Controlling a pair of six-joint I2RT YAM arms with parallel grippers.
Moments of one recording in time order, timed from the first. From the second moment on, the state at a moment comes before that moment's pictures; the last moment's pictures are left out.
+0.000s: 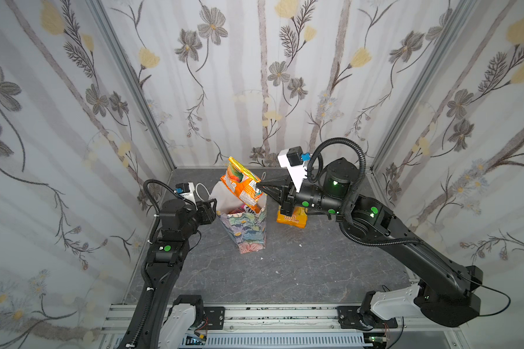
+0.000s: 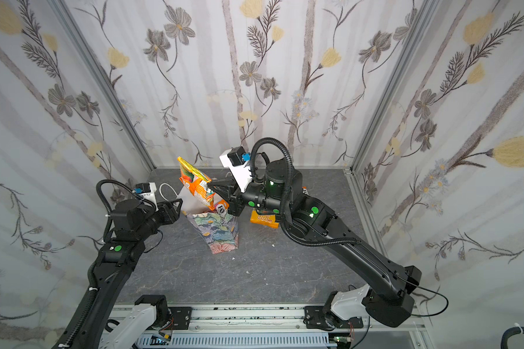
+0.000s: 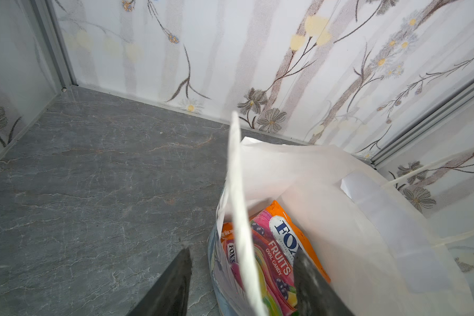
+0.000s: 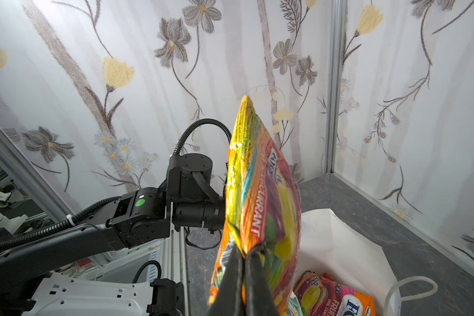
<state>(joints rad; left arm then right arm) -0.05 0.84 0.81 -0.33 0.23 -0.34 0.98 1.41 1.70 -0.33 -0.28 0.16</state>
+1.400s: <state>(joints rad) -0.04 0.84 0.81 -0.33 0.23 -0.34 1.00 1.77 1.90 -0.60 0.26 0.08</state>
